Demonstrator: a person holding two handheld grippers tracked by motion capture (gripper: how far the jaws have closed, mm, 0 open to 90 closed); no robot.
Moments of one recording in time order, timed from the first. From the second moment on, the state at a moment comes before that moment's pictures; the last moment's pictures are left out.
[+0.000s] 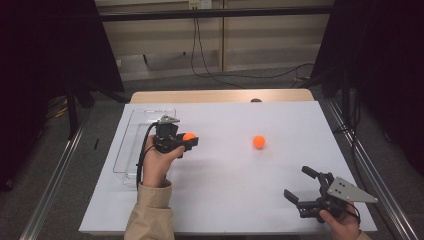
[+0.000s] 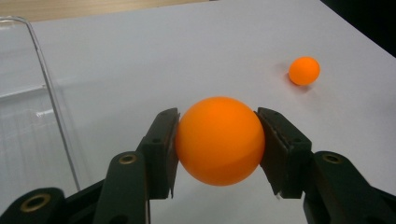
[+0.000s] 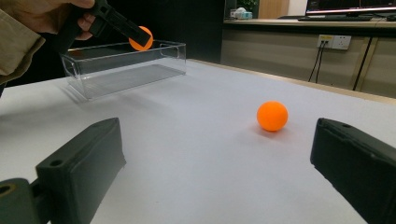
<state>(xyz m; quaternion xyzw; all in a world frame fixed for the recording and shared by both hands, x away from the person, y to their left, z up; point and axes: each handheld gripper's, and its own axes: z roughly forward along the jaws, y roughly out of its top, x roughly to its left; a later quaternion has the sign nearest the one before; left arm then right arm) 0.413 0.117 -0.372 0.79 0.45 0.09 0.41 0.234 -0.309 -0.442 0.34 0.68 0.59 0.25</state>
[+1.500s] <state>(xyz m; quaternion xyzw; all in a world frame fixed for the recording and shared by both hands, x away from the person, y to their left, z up) 0.412 0.138 -0.367 0.78 0.47 0.11 0.41 0.233 -0.308 -0.442 0.34 0.68 0.59 0.25</state>
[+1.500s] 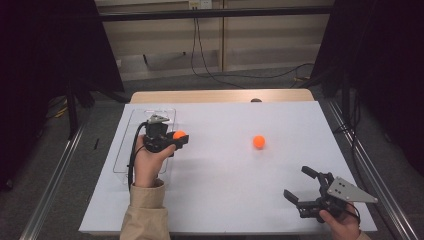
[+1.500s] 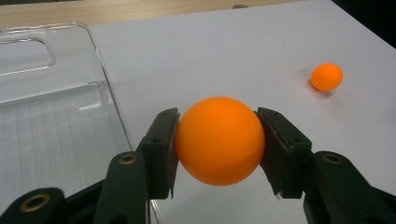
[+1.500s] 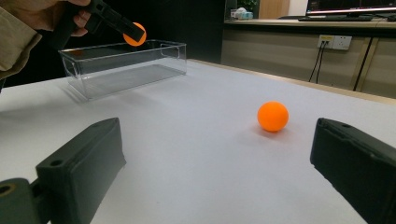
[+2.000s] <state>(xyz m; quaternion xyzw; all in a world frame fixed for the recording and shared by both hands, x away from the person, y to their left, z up) 0.412 0.147 -0.367 0.77 0.48 0.12 0.41 0.234 -0.308 -0.442 0.34 0.68 0.59 0.25</state>
